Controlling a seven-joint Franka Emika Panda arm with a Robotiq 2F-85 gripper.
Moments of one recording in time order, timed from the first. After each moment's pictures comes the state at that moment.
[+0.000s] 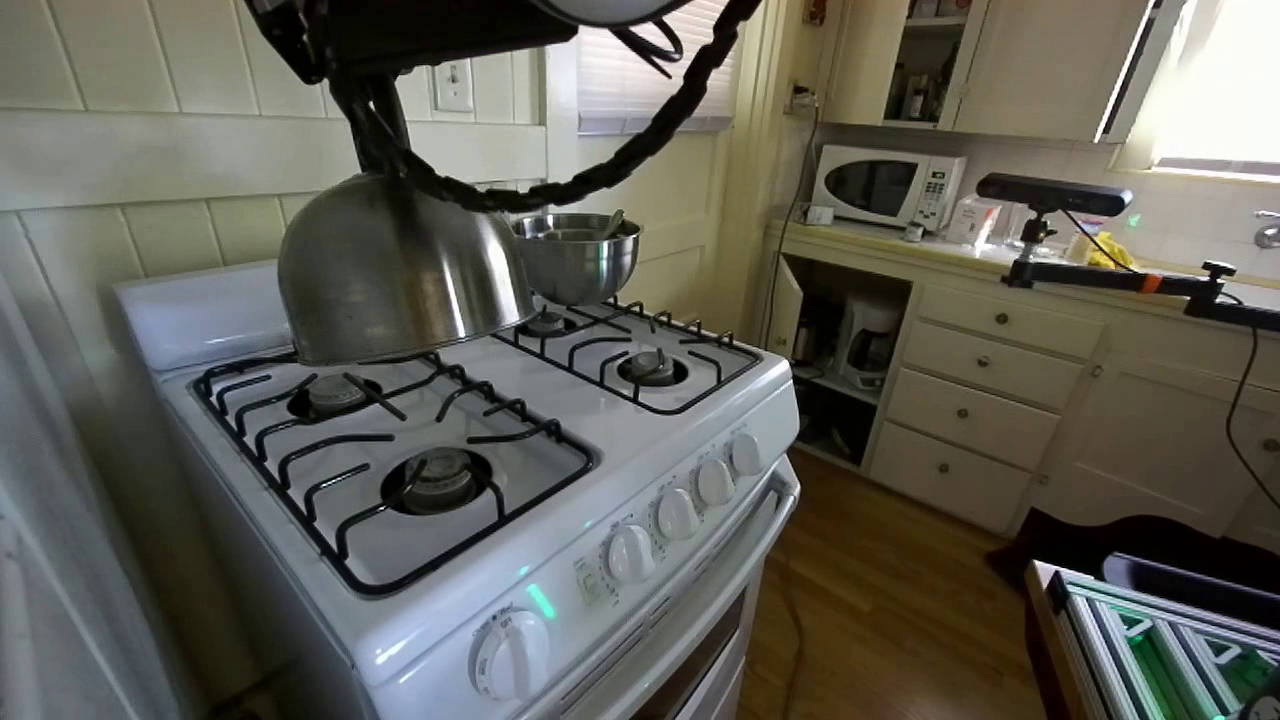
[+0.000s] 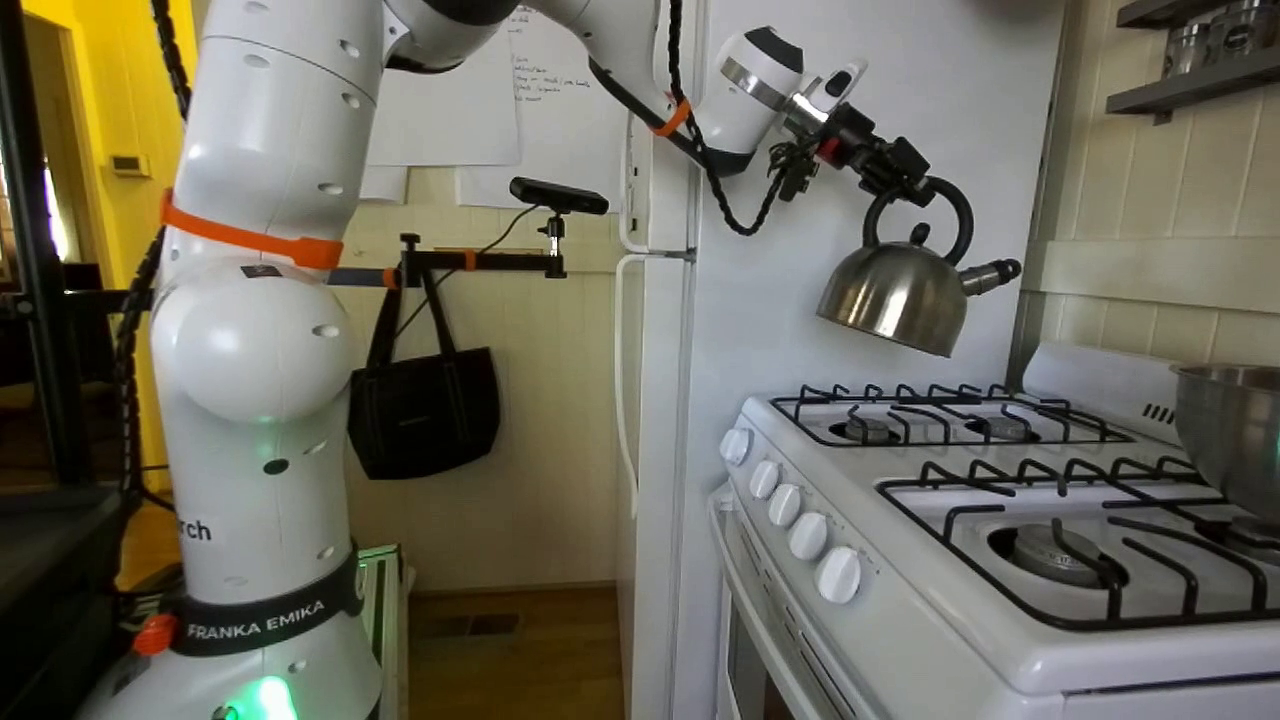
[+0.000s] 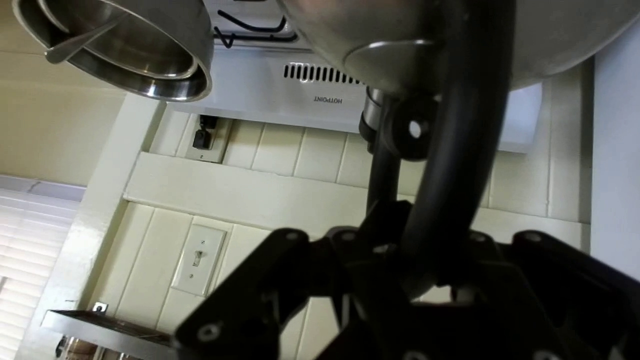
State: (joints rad) arm 0.32 0.22 -0.13 -1.54 -0.93 2.25 1.05
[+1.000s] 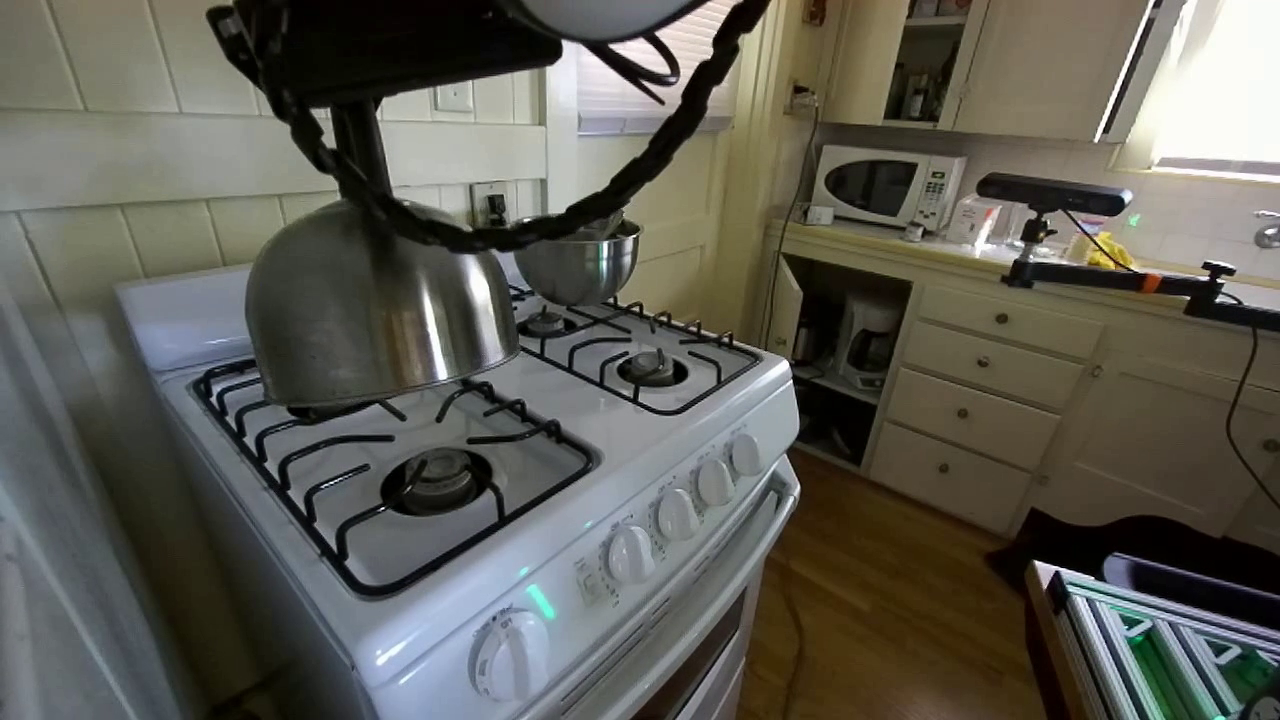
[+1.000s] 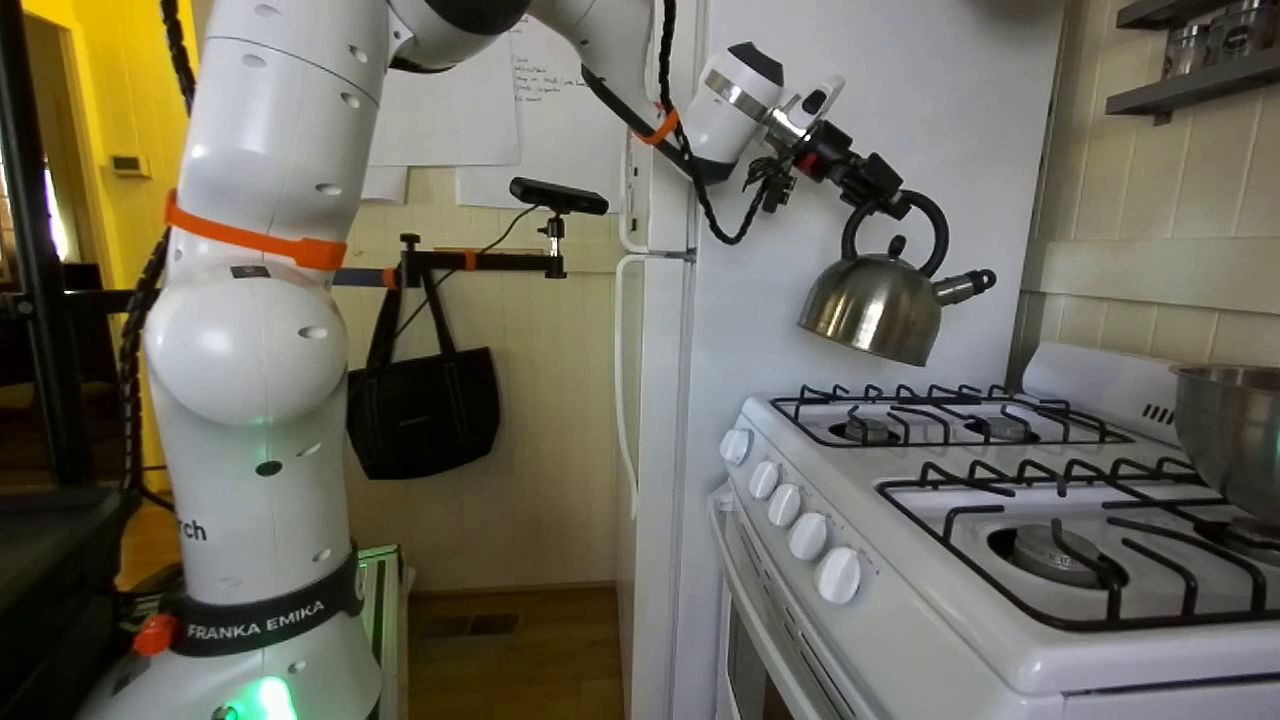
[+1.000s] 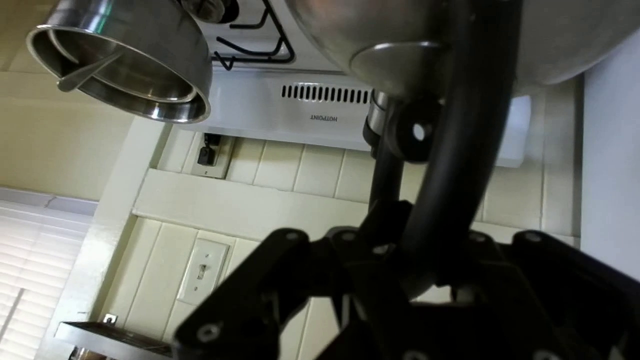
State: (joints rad) arm 0.26 0.24 0.01 -1.55 -0.99 2.17 1.15
